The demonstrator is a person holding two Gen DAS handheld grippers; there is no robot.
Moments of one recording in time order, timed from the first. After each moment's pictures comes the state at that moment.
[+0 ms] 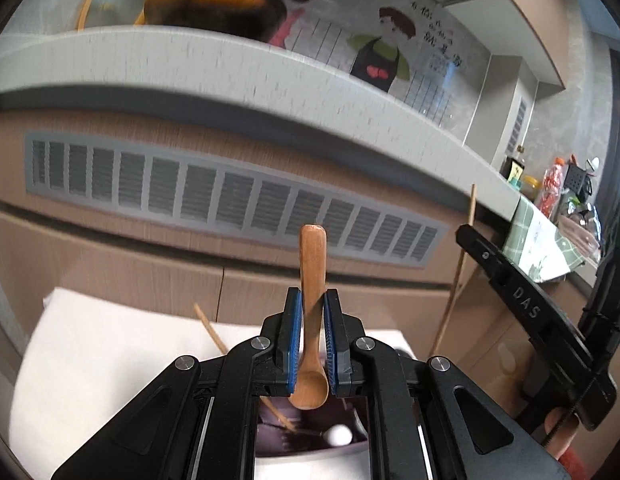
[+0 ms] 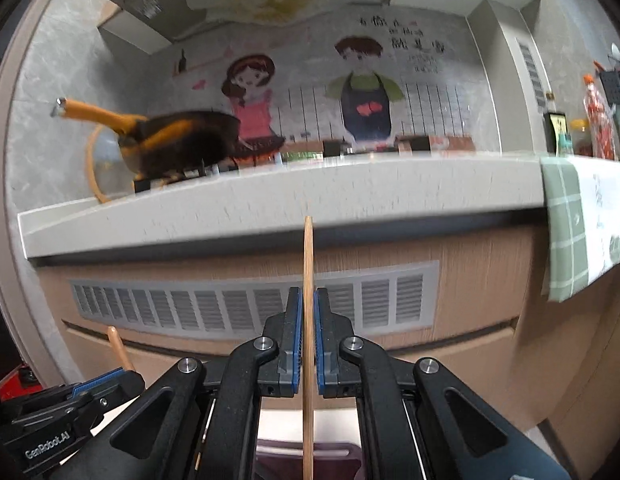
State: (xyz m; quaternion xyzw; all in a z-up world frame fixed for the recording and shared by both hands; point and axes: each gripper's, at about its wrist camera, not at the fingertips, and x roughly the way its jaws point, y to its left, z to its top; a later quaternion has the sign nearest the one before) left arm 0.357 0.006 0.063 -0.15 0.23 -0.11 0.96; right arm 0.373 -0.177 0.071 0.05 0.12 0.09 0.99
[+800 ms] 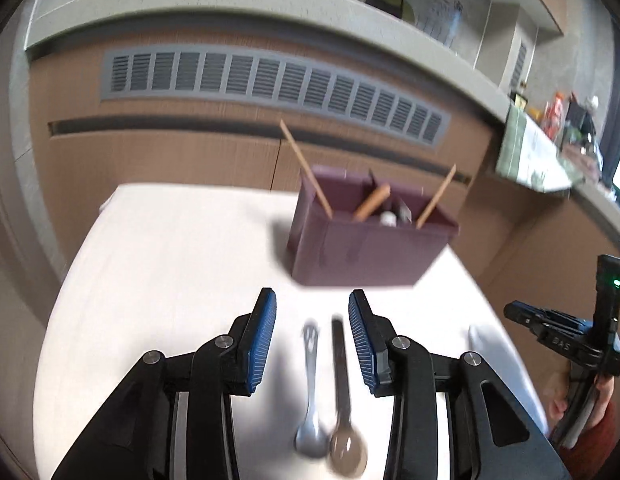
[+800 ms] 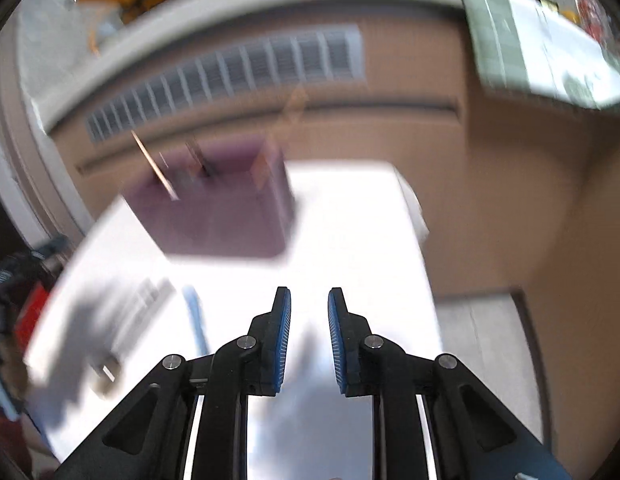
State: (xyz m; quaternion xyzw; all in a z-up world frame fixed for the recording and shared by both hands) left arm 0.210 0.035 -0.011 -0.10 0.32 -0.09 0.94; right arm 0.232 -0.275 -0.065 0.03 0.40 0.10 0.91
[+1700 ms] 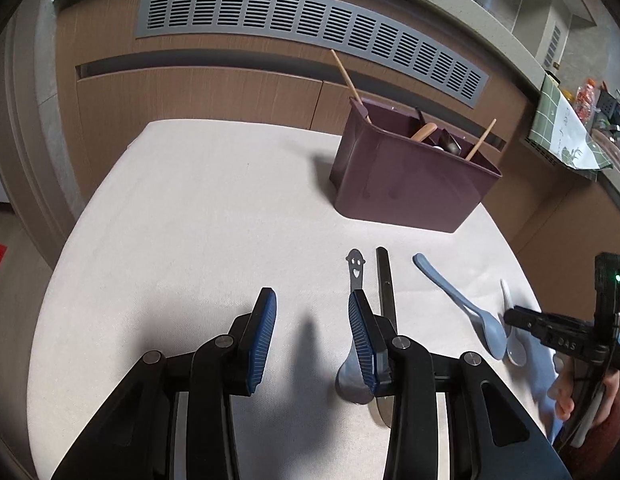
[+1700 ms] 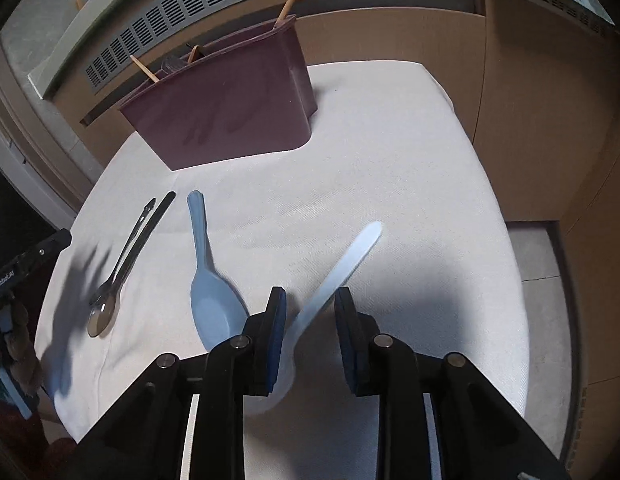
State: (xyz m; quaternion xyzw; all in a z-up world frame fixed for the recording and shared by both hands) left arm 0.196 0.053 -0.056 -0.11 0.39 -0.05 0.91; right arm 0.244 -0.257 -0.108 0.04 0.47 0.15 0.87
